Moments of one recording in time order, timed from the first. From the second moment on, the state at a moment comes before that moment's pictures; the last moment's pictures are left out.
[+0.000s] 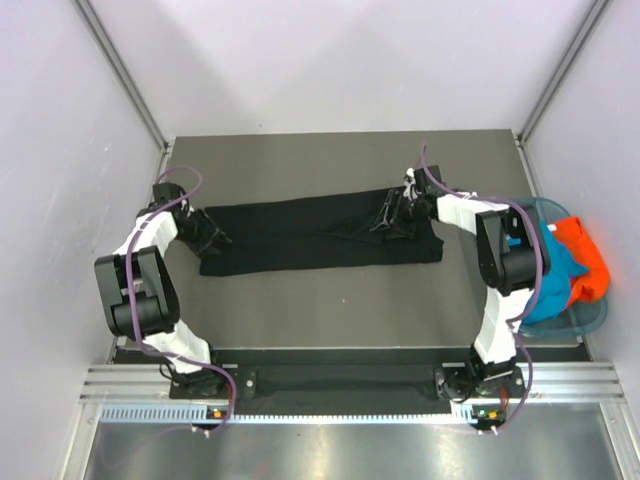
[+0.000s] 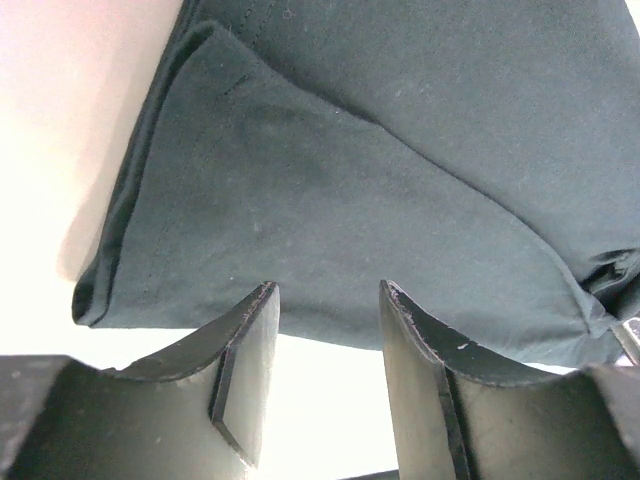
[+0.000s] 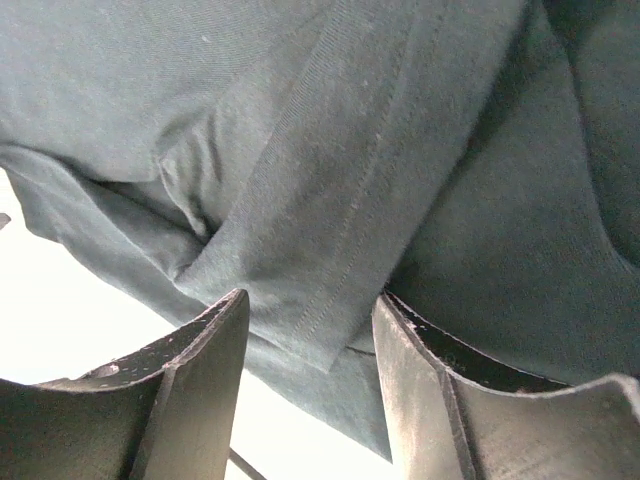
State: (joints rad) left arm 0.25 1.64 1.07 -0.59 0.31 -0.55; right arm 0.25 1.95 1.23 -0.29 -0.50 0.59
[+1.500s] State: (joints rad) left arm 0.10 1.53 1.06 -0.63 0.37 -0.55; right arm 0.44 2.14 1.70 -0.52 -0.28 0.42
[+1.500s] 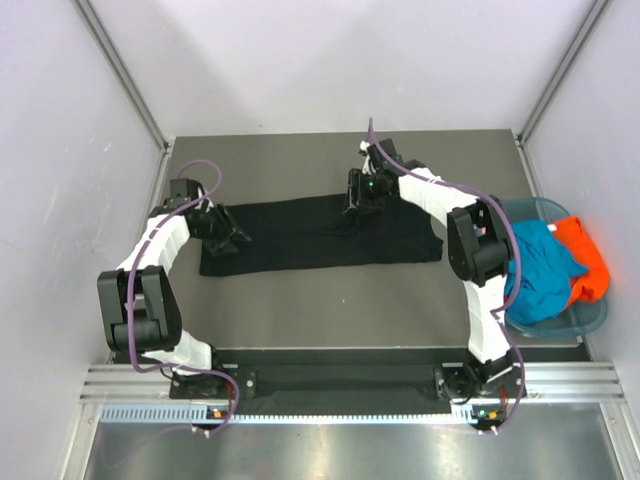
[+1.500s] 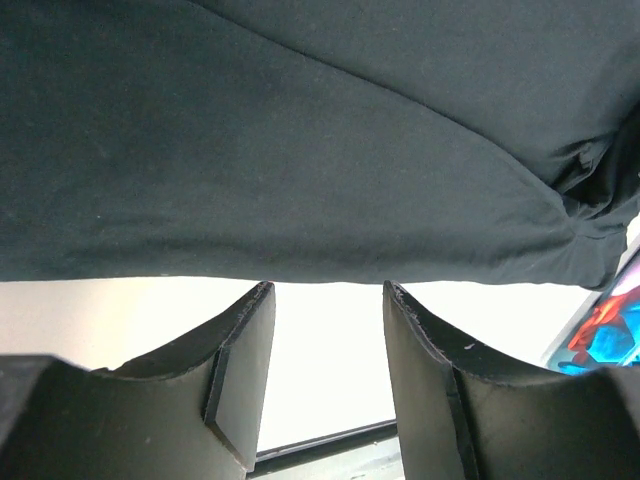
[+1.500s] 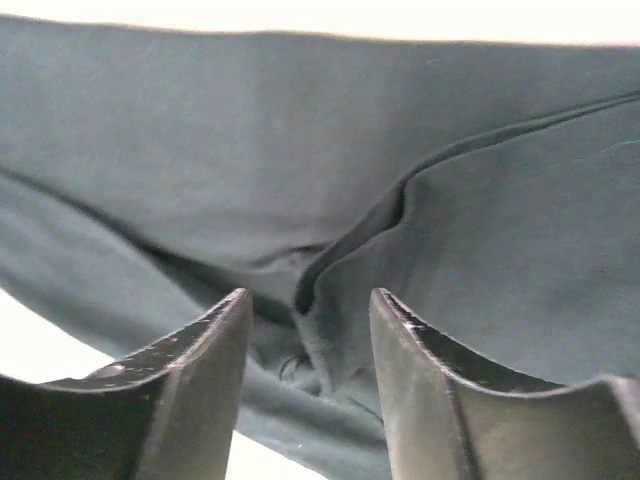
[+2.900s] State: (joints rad) left arm 0.10 1.53 1.06 -0.64 0.38 -0.52; right arm 0.44 2.32 1.74 -0.17 -0.44 0.78
